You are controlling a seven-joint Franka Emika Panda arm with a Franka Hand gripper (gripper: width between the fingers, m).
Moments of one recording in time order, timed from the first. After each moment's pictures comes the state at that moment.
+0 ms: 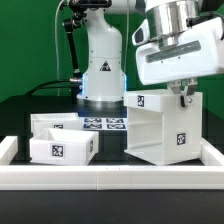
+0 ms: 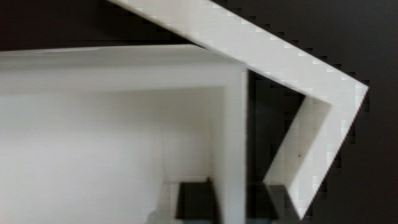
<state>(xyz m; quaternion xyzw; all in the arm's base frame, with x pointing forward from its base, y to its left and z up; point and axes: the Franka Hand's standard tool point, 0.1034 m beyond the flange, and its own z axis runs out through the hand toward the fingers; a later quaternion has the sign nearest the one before) 0.569 0.101 0.107 -0.83 0.55 -0.03 0.13</state>
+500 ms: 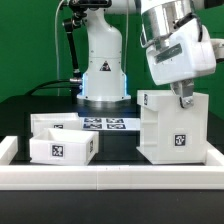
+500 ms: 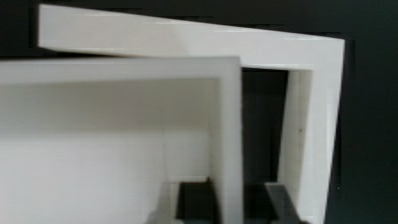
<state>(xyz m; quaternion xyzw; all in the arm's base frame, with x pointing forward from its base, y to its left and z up) 0.581 0.099 0.105 -0.73 0.67 0.00 0.15</state>
